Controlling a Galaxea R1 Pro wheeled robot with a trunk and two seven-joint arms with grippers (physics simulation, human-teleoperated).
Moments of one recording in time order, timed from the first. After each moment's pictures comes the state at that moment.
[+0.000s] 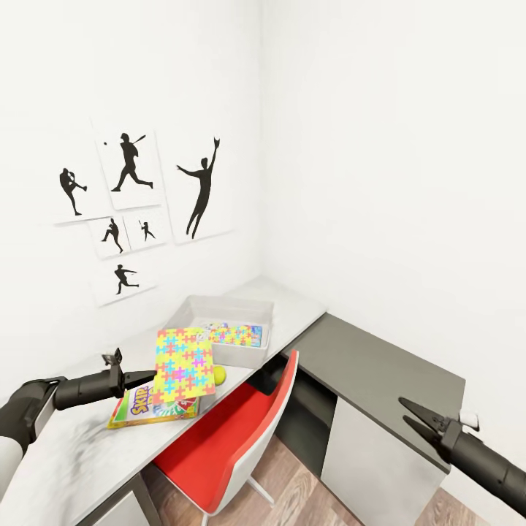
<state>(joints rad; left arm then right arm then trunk) -0.74 0.41 0.21 -0.52 0.05 0.79 -1.57 -0.02 -0.15 -0.56 -1.59 -0.78 1.04 0.73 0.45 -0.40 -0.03</state>
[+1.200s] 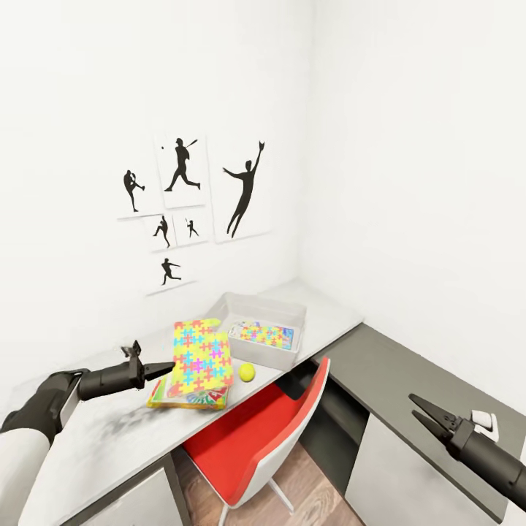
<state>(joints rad) -0.76 0.32 0.21 -0.56 0.05 0.81 -1.57 -0.02 -0.15 -0.60 -1.59 -0.78 0.99 0.77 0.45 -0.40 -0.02</state>
